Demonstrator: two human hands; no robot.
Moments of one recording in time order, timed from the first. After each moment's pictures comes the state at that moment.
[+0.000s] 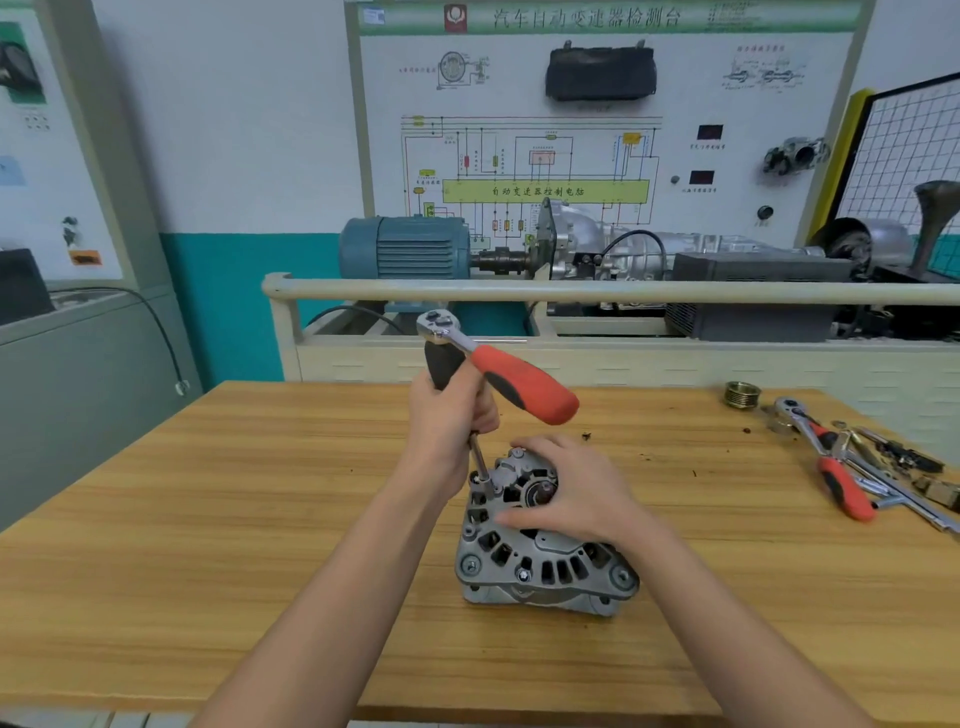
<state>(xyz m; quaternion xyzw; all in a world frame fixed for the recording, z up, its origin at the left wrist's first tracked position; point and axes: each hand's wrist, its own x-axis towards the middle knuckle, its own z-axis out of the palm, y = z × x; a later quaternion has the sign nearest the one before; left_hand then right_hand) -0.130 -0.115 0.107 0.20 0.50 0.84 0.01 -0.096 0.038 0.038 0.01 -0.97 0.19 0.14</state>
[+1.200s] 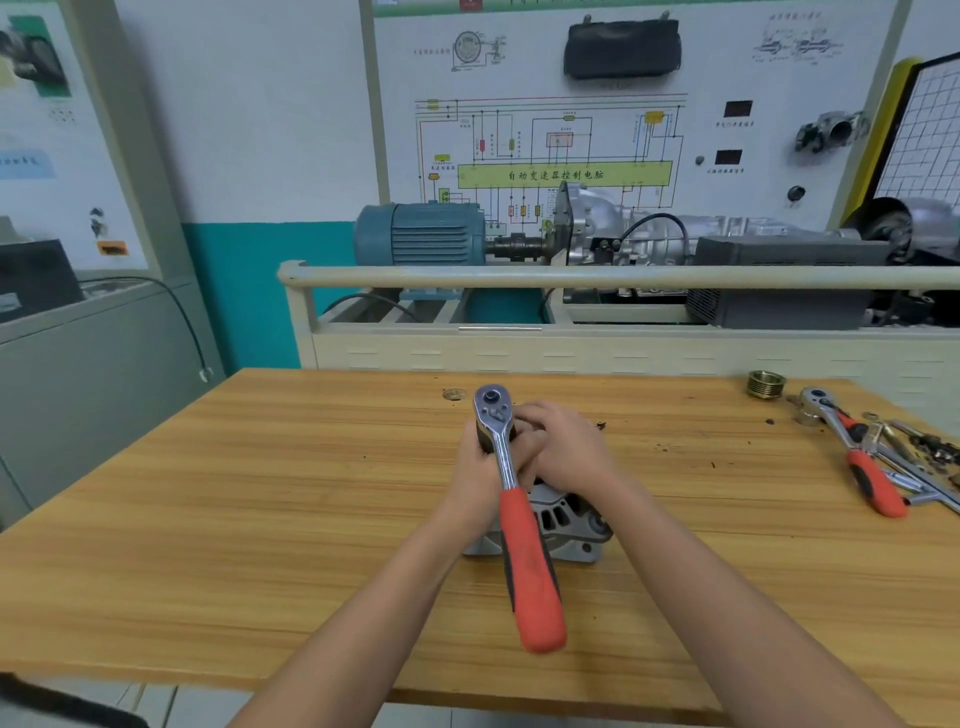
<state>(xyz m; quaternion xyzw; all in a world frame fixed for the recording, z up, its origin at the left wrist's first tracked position) -0.127 -0.100 0.054 0.32 0.60 0.73 0.06 -0.151 0.038 0.030 0.02 -0.96 0.22 0.18</state>
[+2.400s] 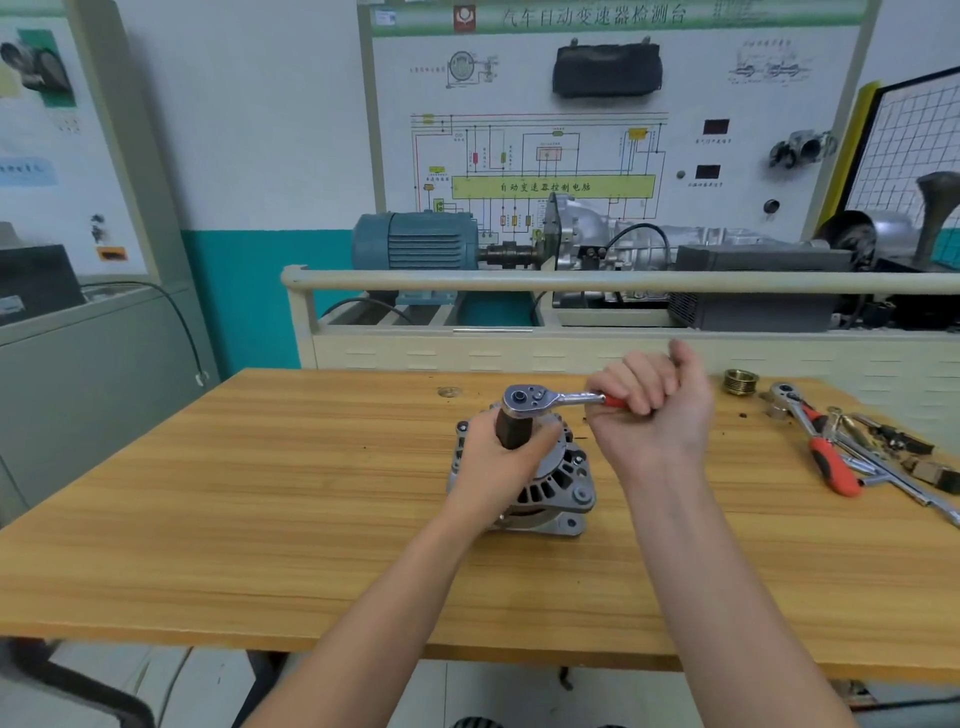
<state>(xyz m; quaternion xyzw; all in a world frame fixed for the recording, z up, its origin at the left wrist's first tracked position) -0.091 -0.105 0.051 0.33 0.66 0.67 -0.03 -0.023 0.005 0.115 0.09 -0.11 0.97 0.22</state>
